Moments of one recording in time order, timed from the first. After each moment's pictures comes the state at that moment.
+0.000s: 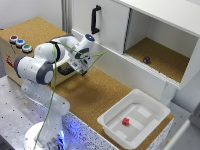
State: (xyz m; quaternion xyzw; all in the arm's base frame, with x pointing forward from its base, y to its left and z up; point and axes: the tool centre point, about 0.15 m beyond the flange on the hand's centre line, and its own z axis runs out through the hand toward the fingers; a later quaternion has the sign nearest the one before) arm 0.348 0.162 0.305 -0.99 -0.04 0.03 0.17
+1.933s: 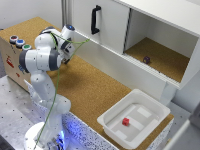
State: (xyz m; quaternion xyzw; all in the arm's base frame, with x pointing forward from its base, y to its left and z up) arm 0.335 0.333 0.316 -0.98 -0.05 0.02 0.17
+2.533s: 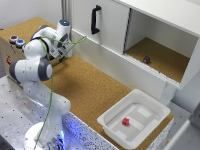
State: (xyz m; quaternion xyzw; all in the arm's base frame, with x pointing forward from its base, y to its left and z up) arm 0.311 0.259 0.413 -0.99 0.01 -0.10 0.11
